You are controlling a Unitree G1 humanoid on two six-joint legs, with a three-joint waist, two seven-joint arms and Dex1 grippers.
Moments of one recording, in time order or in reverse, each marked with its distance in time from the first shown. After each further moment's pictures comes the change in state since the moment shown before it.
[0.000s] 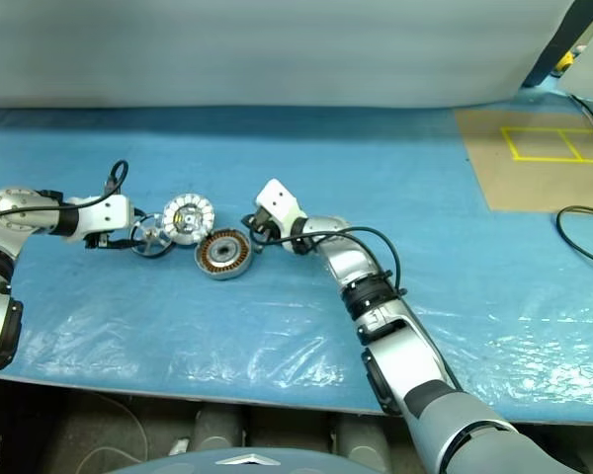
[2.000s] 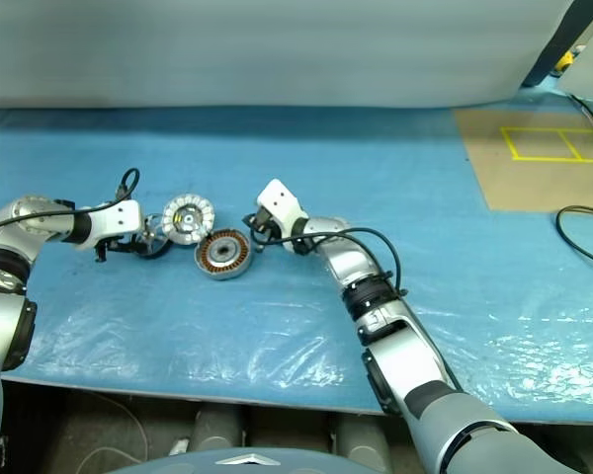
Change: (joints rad) left arm 0.002 -0.049 -0.018 0.032 0.030 0.135 0.039; right arm 0.000 -0.002 0.000 0.000 0.000 0.000 -0.020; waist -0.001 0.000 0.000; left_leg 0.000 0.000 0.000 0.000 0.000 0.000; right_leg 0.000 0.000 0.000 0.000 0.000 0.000
